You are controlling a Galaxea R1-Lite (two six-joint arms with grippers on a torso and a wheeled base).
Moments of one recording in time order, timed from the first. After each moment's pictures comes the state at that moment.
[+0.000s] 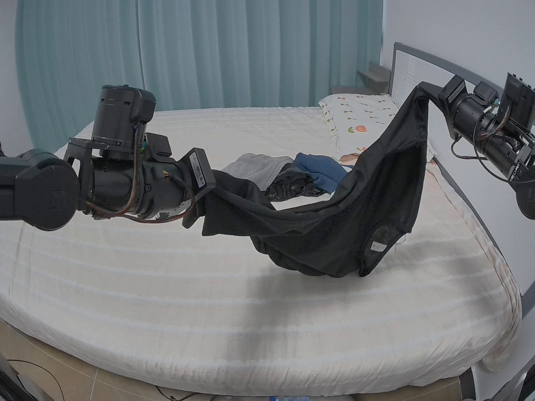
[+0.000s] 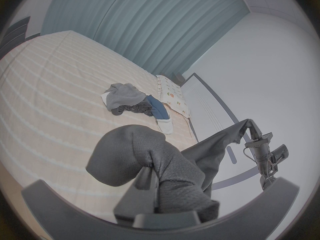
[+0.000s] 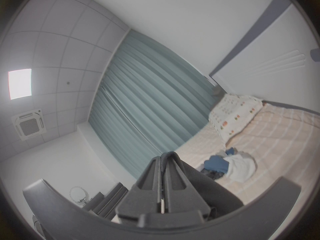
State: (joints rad) left arm -0.48 1.69 -1.19 -0.02 -0.15 -0.71; right arm 0.23 1.66 -1.09 -0.81 0.07 0.79
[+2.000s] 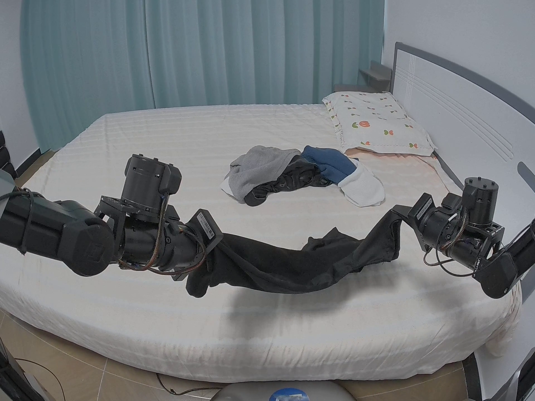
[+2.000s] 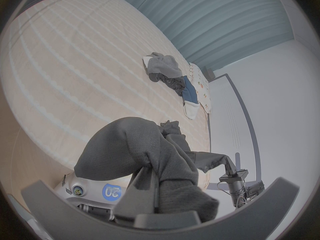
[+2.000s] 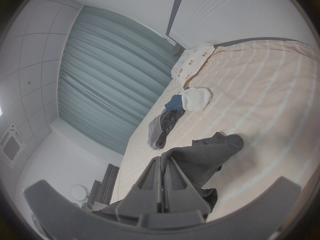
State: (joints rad) left arm -0.47 1.80 -0.99 -0.16 -0.16 -1.02; right arm 0.27 1.83 -0.61 -1.02 0.06 0.95
